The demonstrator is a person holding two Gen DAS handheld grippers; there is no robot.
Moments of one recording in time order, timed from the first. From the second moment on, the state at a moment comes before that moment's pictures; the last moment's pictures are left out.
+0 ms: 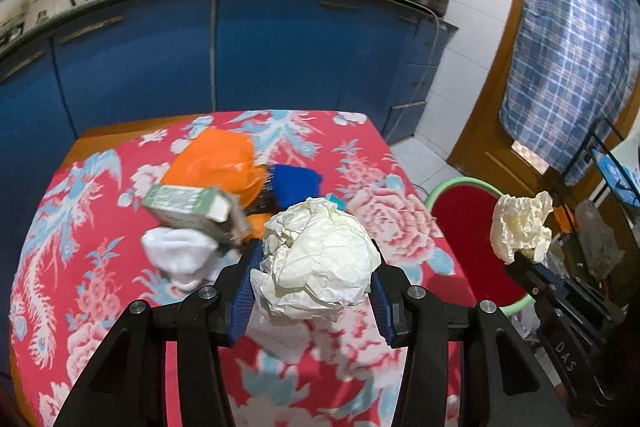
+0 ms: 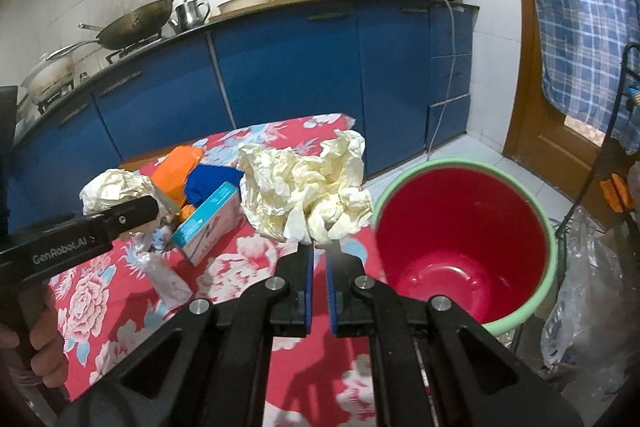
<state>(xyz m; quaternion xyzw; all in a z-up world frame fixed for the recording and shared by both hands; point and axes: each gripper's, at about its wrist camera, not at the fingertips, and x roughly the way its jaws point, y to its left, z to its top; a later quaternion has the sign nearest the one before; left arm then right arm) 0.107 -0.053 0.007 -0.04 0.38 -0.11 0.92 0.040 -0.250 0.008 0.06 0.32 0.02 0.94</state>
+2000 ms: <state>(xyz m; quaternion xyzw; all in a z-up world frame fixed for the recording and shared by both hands) 0.158 -0.250 -0.042 0.09 0.42 -0.22 0.87 0.055 -0.403 -0.062 0.20 0.36 -0.07 0.91</state>
